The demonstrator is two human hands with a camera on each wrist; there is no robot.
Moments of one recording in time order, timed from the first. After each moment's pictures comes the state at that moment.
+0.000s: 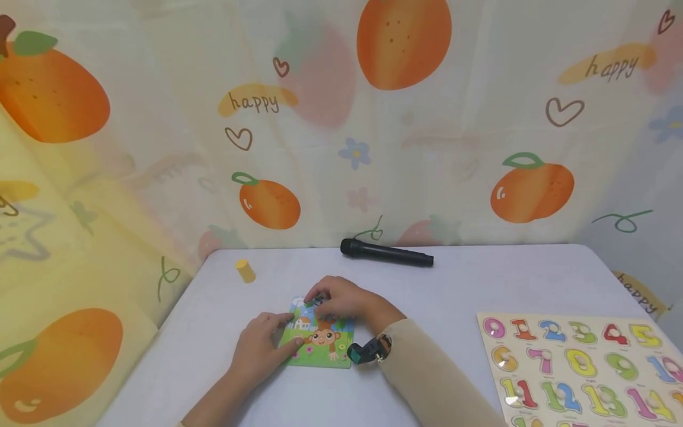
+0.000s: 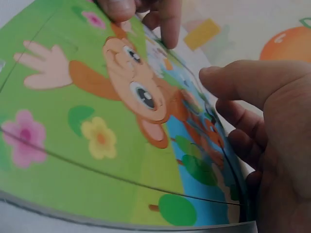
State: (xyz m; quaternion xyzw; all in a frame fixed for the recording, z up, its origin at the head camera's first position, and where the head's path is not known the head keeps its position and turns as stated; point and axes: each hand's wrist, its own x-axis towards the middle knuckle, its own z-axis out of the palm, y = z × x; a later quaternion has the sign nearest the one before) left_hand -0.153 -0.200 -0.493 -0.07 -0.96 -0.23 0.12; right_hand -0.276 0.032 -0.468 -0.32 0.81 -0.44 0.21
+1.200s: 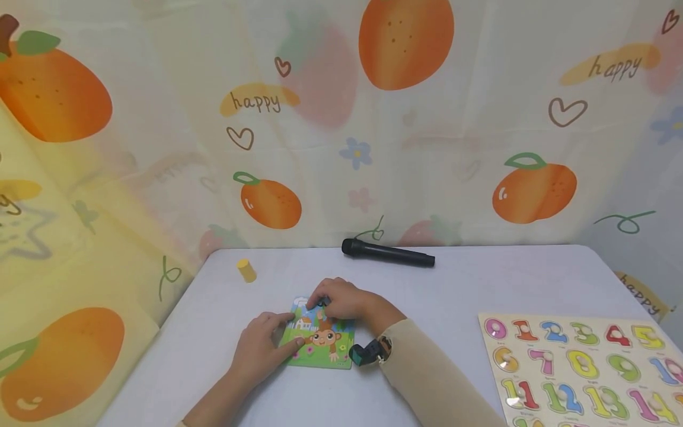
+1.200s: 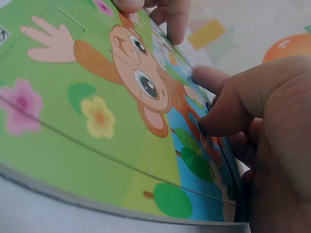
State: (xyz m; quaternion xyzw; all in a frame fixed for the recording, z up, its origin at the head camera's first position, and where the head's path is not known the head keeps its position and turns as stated) left_hand -0.154 -0.201 -0.492 -0.07 -0.96 -0.23 0.11; right_hand -0.274 0.030 -0.463 -0.34 0.84 -0.37 0.21
